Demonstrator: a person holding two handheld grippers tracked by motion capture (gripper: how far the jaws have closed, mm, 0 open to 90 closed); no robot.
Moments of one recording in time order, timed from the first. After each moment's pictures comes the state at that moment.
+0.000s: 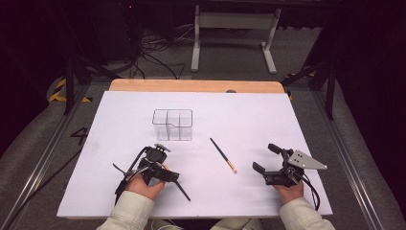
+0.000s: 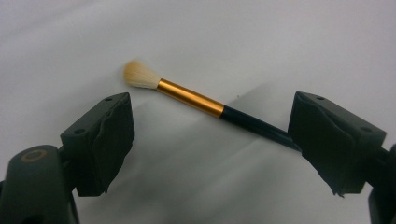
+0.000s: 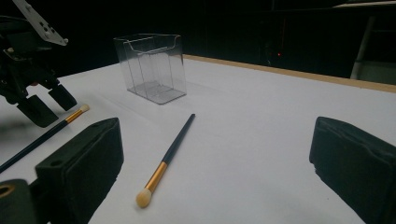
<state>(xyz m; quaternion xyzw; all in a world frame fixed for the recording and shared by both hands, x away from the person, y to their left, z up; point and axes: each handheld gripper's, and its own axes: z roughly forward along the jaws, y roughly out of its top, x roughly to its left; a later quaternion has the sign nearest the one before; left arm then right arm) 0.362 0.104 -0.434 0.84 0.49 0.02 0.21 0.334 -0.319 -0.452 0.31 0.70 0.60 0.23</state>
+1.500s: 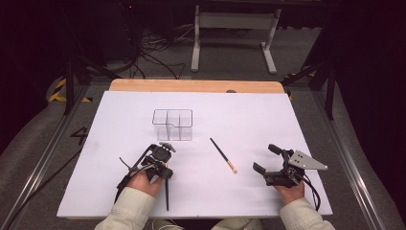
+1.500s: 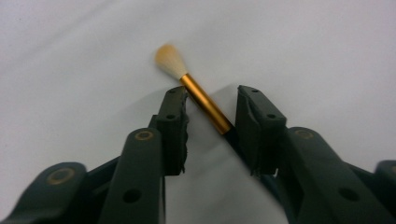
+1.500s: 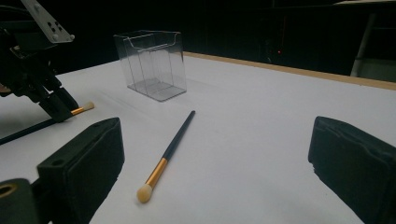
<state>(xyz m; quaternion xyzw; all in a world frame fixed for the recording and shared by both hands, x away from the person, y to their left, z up) 0.369 0.090 -0.429 0.87 0.47 0.05 0.13 0.332 -0.320 -0.451 0.31 0.71 0.59 0.23</state>
